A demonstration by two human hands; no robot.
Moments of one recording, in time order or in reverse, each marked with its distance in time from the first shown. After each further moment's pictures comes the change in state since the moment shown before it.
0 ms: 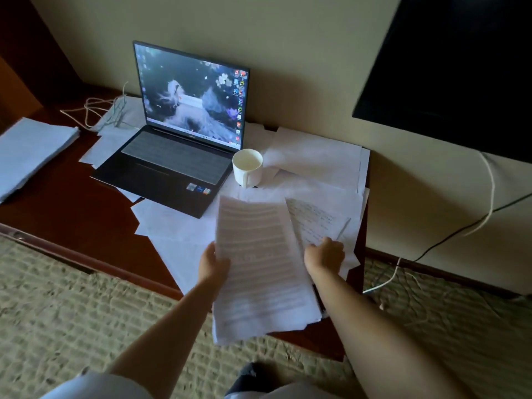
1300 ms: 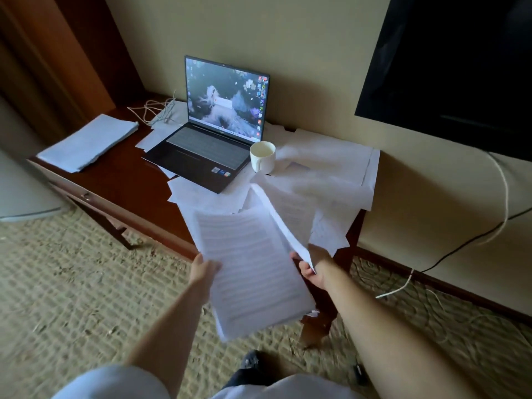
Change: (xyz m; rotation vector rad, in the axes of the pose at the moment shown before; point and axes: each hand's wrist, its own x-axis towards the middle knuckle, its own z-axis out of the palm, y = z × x) left_hand -0.121 -0.033 -0.017 -0.315 0.187 -0.182; right_hand -0.058 0.067 -0.040 0.700 -0.719 0.100
